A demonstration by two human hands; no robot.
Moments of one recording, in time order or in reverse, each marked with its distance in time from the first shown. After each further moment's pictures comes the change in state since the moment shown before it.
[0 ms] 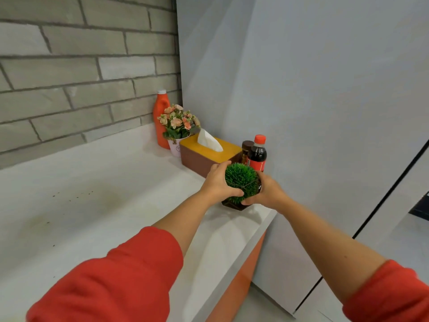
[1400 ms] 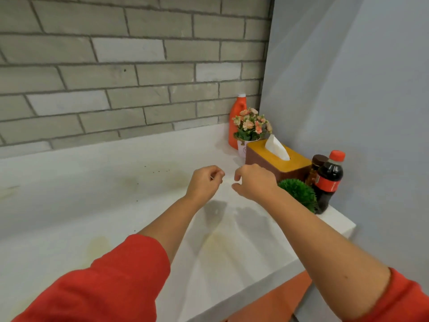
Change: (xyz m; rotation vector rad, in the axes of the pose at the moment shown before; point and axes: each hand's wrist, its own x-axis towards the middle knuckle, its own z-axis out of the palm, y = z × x) left_hand -0.077 -0.062 -0.082 -0.050 0.577 -0.233; right_hand -0.007 -0.154 0.065 -0.724 -0.205 -0.409
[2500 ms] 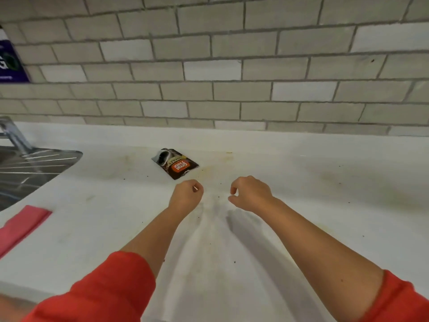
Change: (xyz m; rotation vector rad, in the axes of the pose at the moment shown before) left_hand -0.228 -0.244 -0.461 0.341 0.438 -0.617; right_hand -0.057 -0.503 0.075 0.194 -0.199 -0.630
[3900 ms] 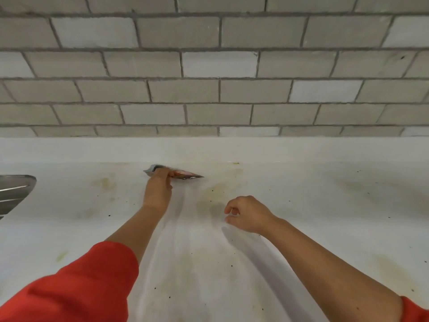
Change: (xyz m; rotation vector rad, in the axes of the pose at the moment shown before) left_hand 0.183 -0.093 -0.050 0.067 0.200 0.321; right_hand 0.121 -0.045 0.054 0.177 -0.099 0.076
